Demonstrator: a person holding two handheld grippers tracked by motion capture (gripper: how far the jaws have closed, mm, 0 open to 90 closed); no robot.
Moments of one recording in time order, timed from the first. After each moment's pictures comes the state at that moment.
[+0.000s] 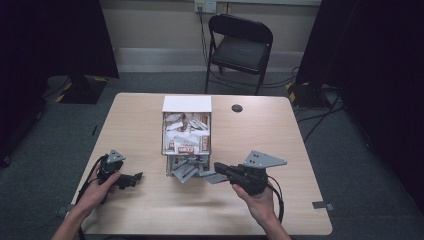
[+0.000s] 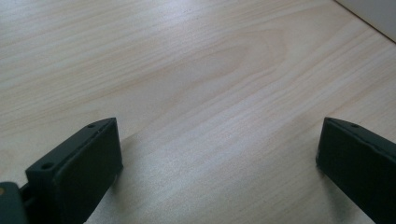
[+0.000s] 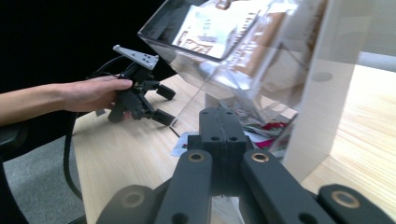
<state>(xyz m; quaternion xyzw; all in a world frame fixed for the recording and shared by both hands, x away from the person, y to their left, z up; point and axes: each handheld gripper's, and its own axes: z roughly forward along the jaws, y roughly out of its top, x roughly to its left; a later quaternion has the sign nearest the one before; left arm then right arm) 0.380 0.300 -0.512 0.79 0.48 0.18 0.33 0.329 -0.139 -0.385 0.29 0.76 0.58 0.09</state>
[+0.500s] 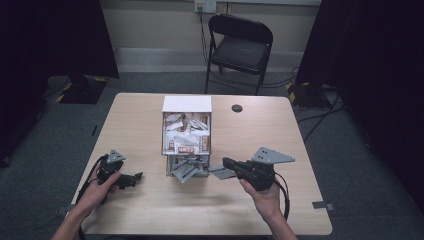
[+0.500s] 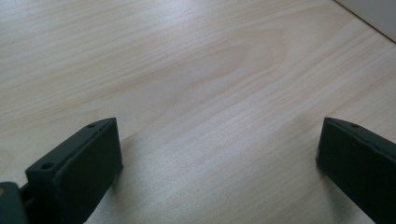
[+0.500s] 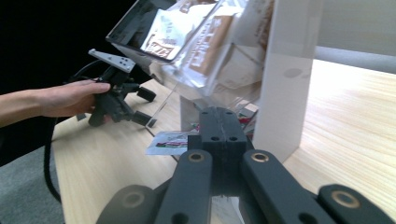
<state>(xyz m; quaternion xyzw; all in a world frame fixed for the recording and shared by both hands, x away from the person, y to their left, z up) 0.380 0.300 -0.512 0.79 0.48 0.18 0.33 0.339 -0.157 -0.385 0.31 0.75 0.57 0.11</state>
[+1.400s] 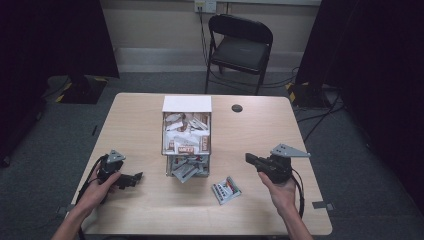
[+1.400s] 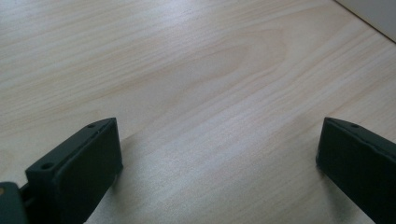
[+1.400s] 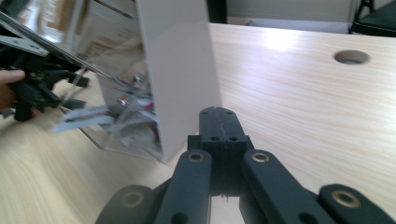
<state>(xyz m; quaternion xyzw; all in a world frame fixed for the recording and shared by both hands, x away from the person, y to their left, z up) 0.380 0.300 -0.512 0.79 0.48 0.18 0.33 0.367 -0.214 -0.415 0.40 0.74 0.52 0.14</state>
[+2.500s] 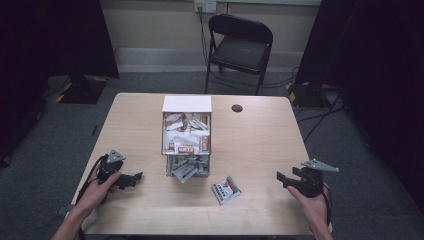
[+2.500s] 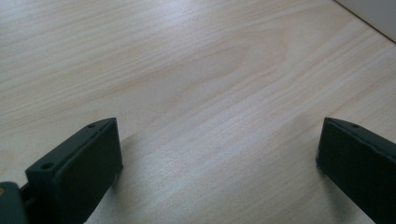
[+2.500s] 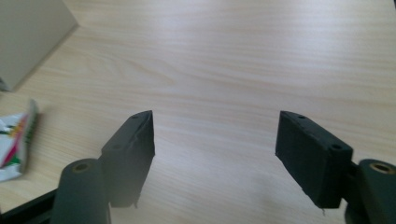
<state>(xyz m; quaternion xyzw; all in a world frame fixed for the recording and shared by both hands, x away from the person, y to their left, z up) 0.380 0.300 -0.512 0.79 0.48 0.18 0.33 0.352 -0.309 -0.463 0.54 0.73 0.38 0.19</state>
